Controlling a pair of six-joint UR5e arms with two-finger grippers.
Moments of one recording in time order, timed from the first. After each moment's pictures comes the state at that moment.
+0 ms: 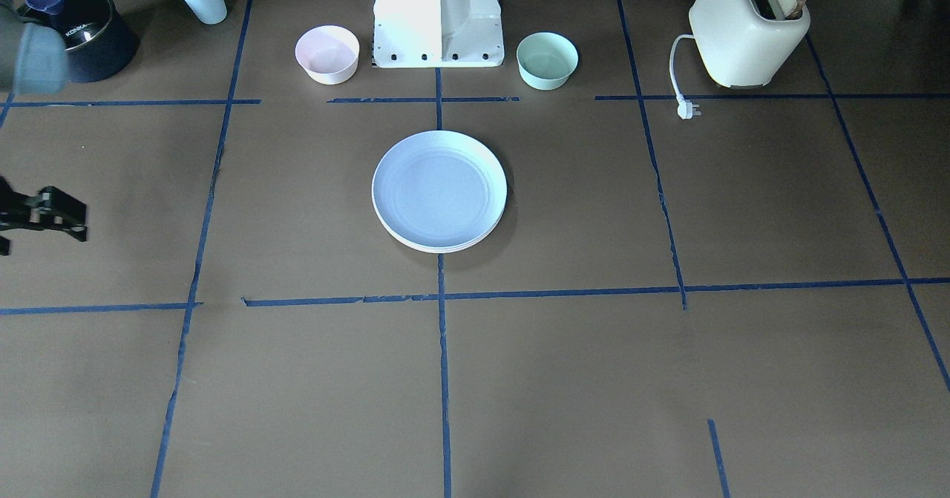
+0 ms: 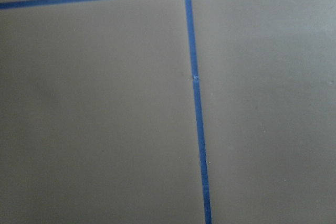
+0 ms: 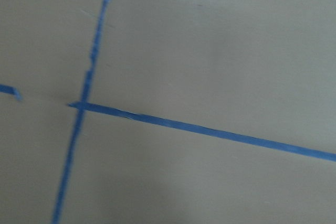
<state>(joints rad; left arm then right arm) -1.62 -1.32 -1.81 -1.47 -2.37 0.19 1.23 -1.34 1.73 -1.70 2.26 0.20</state>
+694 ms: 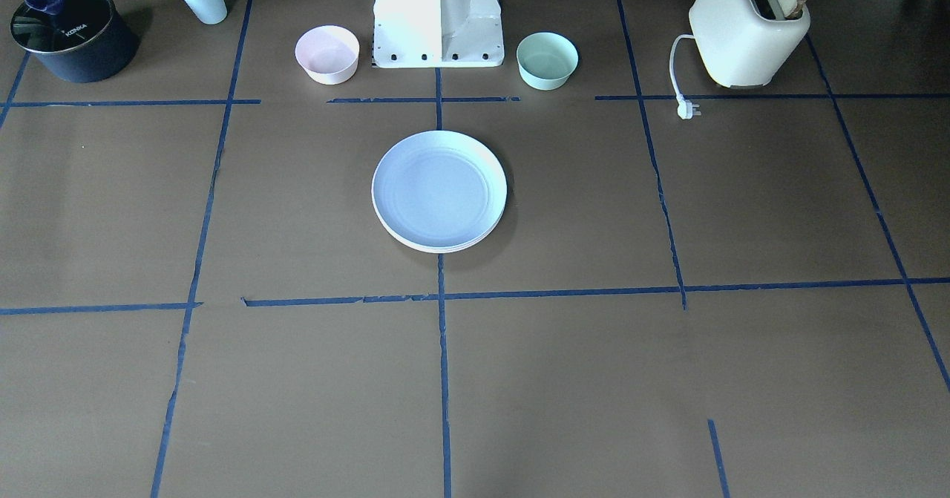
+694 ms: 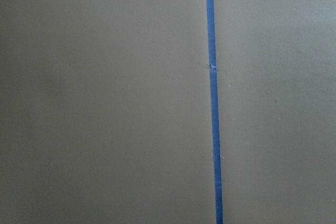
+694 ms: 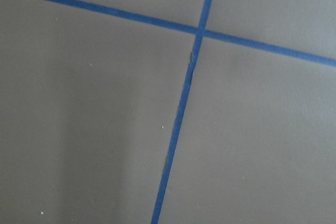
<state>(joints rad) -1.62 -1.33 -1.80 -1.47 -2.37 0.19 1.54 -1.69 1.77 -1.71 2.31 -0.22</state>
